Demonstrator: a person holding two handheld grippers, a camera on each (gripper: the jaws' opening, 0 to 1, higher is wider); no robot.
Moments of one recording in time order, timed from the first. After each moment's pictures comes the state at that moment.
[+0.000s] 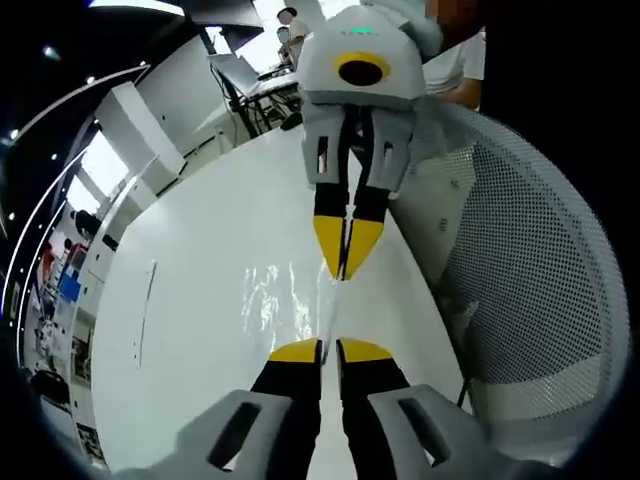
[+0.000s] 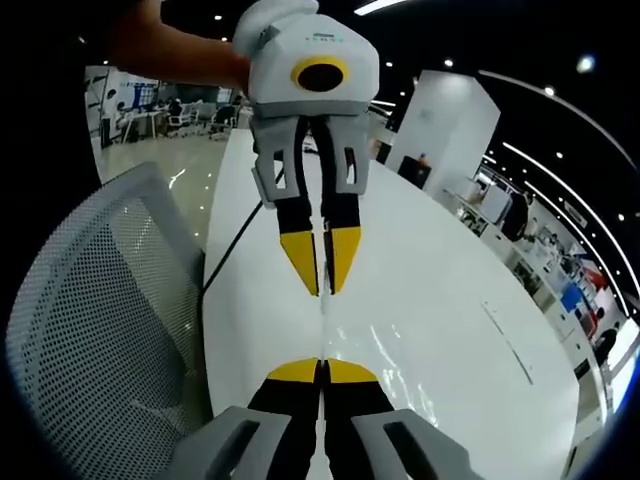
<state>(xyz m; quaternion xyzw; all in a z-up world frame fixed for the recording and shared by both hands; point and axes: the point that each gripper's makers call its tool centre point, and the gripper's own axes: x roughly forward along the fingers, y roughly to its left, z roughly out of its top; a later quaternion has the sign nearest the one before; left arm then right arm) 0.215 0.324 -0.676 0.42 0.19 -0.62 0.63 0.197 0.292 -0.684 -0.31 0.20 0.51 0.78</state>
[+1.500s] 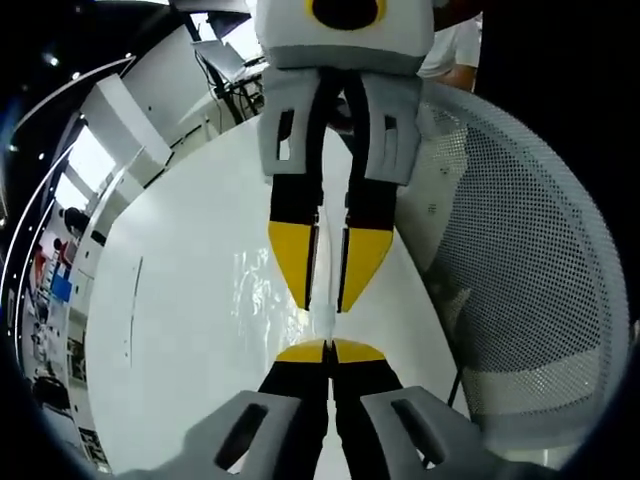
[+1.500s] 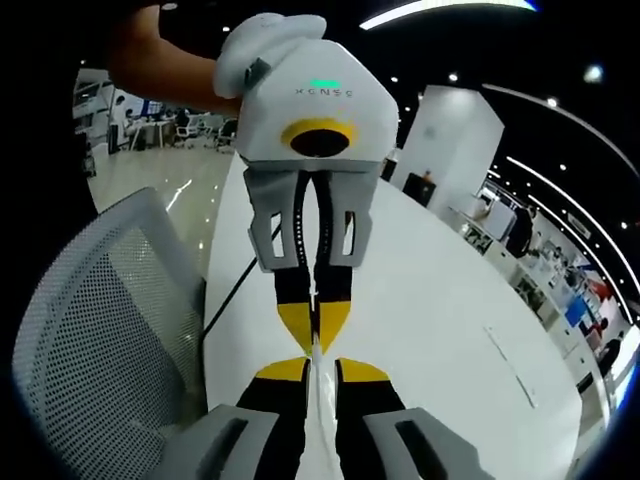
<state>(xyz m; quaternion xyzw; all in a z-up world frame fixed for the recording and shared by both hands) 0.207 0.323 -0.685 0.44 0.22 -0.63 0.61 0.199 0.326 -0.665 -0.30 0.16 0.53 0.77</state>
